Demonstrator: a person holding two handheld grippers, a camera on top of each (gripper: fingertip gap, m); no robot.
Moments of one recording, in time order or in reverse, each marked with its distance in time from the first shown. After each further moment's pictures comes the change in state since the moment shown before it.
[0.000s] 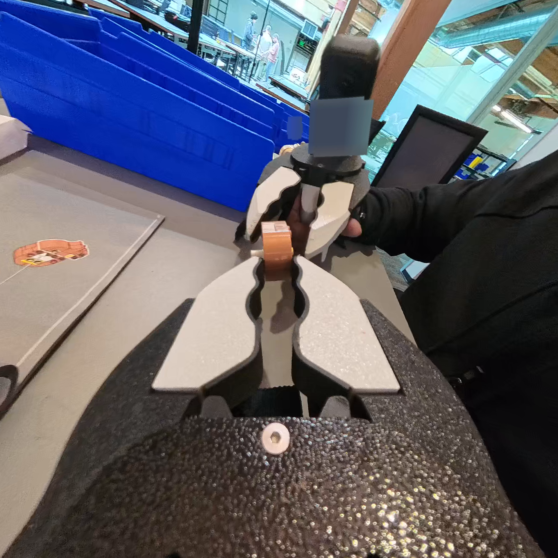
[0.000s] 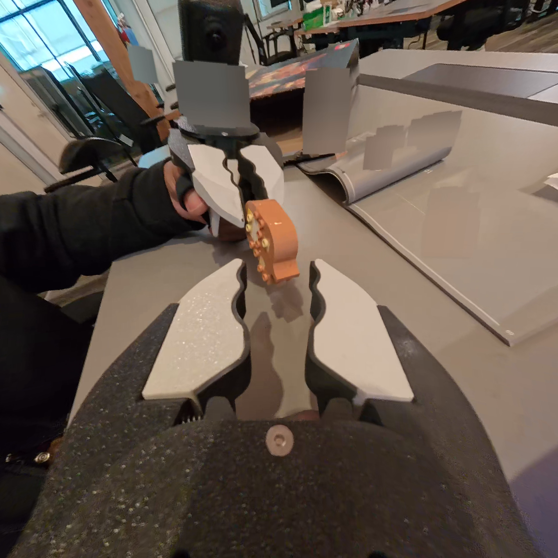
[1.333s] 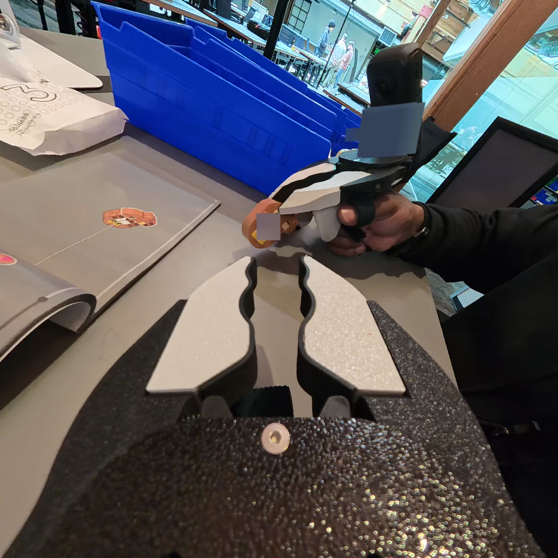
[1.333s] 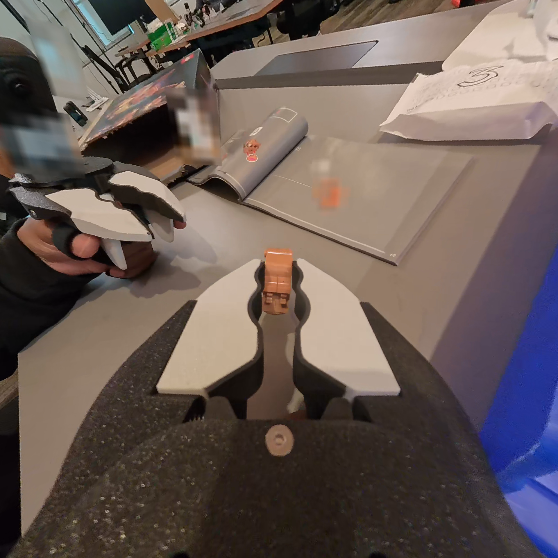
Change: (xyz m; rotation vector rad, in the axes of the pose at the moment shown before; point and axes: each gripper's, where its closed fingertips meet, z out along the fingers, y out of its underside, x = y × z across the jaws) left arm -0.023 0.004 -0.016 0.016 -0.220 -0.047; right arm 0.061 0.007 -0.019 0.018 0.393 0.229
